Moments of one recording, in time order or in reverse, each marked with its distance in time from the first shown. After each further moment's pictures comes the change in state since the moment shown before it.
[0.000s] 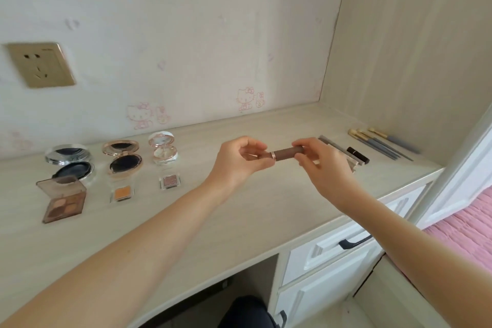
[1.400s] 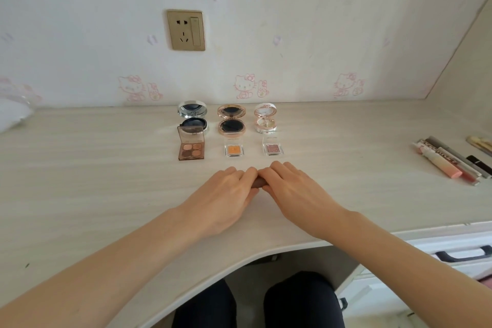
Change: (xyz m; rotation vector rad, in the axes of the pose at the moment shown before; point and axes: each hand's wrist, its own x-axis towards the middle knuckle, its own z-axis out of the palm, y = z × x) left_hand -0.156 -0.046 -0.177 1.171 -0.075 0.310; right_hand -0.072 -0.145 0.153 -0.398 -0.483 -0.750
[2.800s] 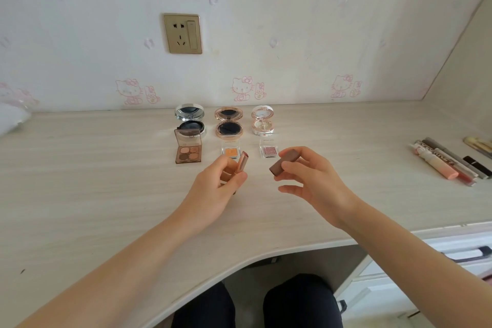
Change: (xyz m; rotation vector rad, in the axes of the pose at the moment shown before) left_hand 0.002 -0.006 0.001 -0.821 0.190 -0.482; right_hand -0.004 0.023 -0.019 1.514 0.162 0.569
